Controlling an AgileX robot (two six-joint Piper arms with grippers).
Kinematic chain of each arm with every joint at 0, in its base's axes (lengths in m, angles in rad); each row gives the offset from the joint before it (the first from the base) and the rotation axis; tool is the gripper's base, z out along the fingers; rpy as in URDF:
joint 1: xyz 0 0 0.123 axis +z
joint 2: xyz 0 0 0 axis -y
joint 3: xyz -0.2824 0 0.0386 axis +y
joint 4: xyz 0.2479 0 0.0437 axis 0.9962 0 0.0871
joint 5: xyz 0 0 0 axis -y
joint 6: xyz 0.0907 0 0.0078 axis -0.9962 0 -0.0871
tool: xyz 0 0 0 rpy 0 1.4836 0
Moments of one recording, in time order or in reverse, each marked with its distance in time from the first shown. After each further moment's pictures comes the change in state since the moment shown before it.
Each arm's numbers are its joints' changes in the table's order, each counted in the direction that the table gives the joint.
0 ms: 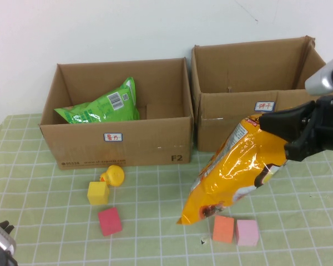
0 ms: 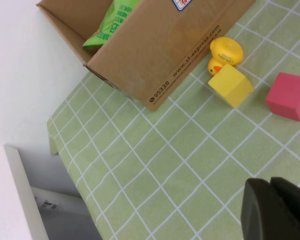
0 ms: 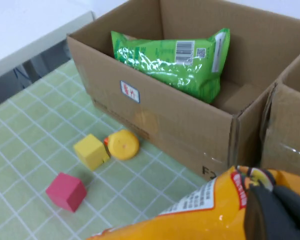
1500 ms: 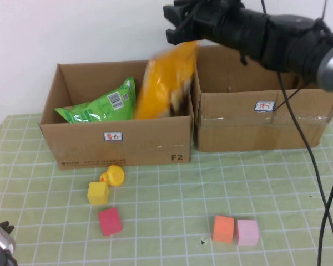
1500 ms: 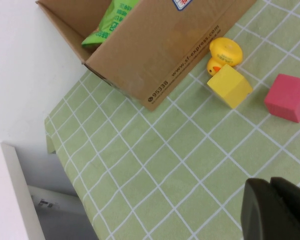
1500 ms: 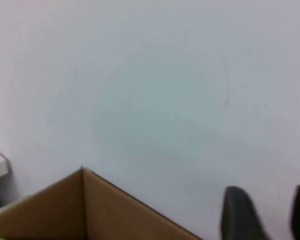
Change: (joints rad) right arm 0.237 -0.731 -1.071 0.178 0.313 0.099; left arm -0.002 0.000 0.000 -0.002 0.002 0.013
